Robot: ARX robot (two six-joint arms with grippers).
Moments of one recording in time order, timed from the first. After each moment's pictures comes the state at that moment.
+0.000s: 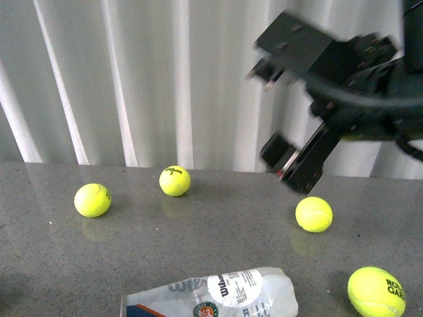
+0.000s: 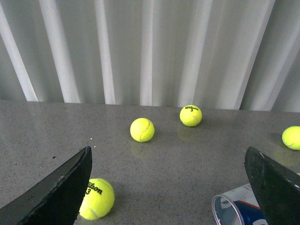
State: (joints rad) left arm 0.00 0.00 0.02 0.00 0.00 0.00; right arm 0.34 1.66 0.94 0.38 0.04 -0.70
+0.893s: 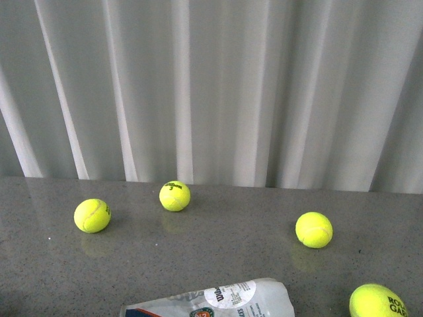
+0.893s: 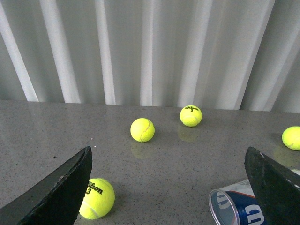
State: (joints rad) left arm 0.00 0.00 0.02 0.00 0.00 0.00; right arm 0.01 0.96 0.22 0.73 0.01 -0.01
